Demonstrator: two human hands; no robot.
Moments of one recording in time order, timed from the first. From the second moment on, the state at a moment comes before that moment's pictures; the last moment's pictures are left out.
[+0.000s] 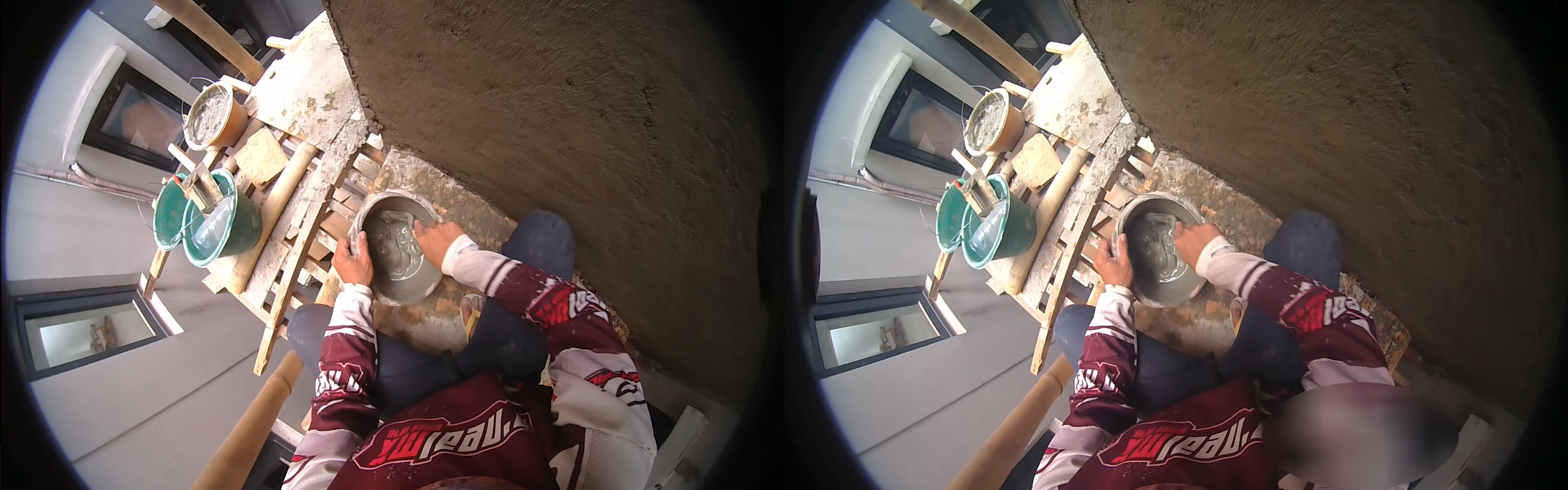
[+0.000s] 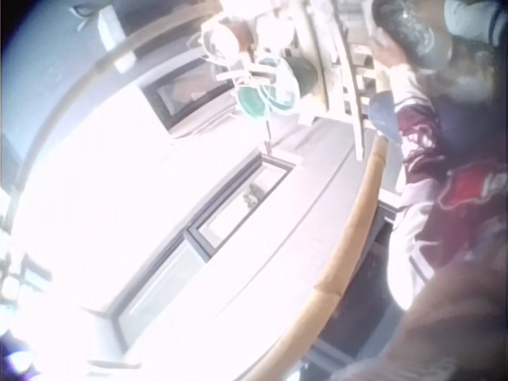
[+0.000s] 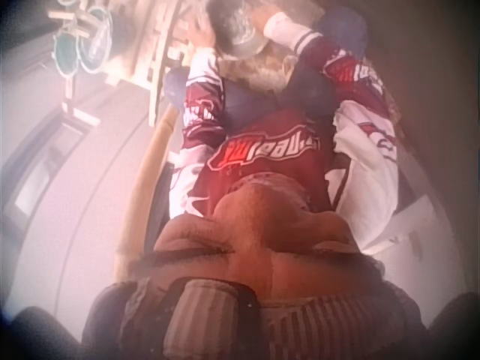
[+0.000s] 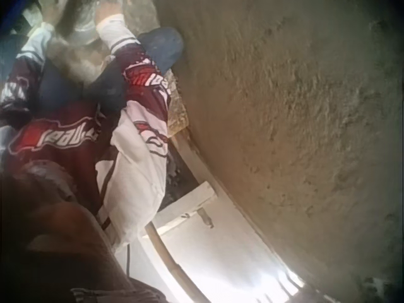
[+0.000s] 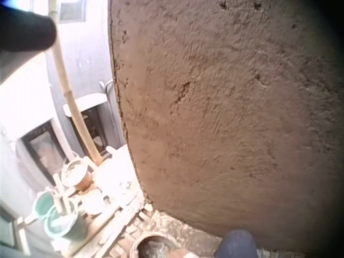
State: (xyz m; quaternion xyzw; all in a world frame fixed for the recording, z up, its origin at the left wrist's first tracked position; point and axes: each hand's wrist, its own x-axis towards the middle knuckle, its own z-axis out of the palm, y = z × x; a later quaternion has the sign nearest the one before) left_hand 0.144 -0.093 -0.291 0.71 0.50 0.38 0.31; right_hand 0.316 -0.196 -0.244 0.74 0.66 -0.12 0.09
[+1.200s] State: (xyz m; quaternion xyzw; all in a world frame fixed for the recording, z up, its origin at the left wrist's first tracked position) left_hand 0.146 -0.101 -0.295 0.70 0.48 0.39 0.36; right_hand 0.310 -0.186 -0.209 0.67 0.72 -0.08 0.16
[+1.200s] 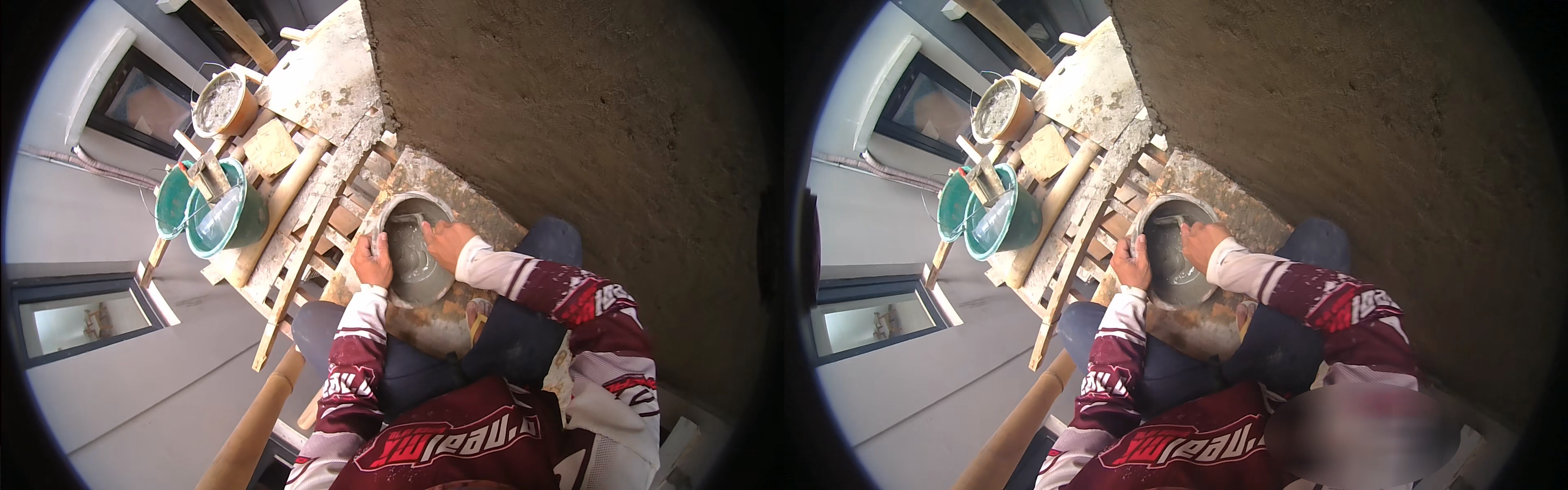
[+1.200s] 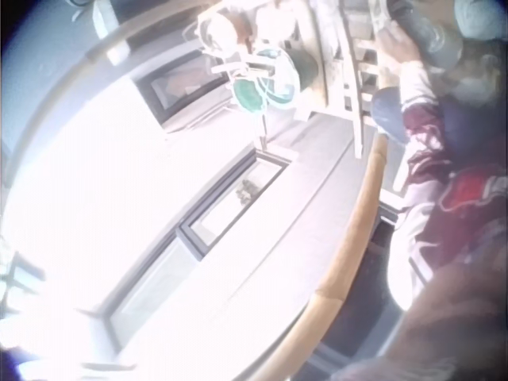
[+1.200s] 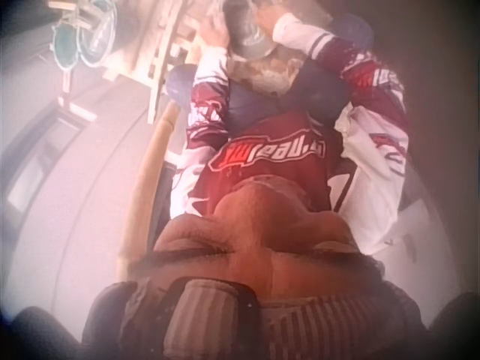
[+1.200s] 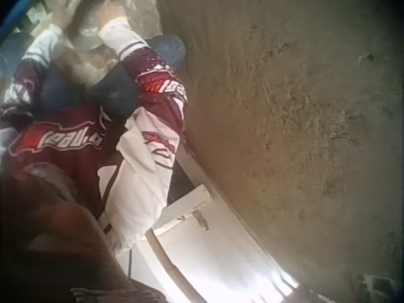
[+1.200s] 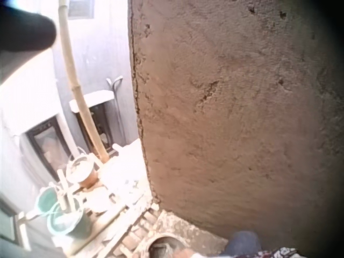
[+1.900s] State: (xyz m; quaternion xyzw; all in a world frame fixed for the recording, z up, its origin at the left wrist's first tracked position) left_hand 0.142 -0.094 -0.297 0.69 0.45 0.41 0.39; right_hand 0.290 -0.140 -0.225 0.59 0.62 -0.33 0.40
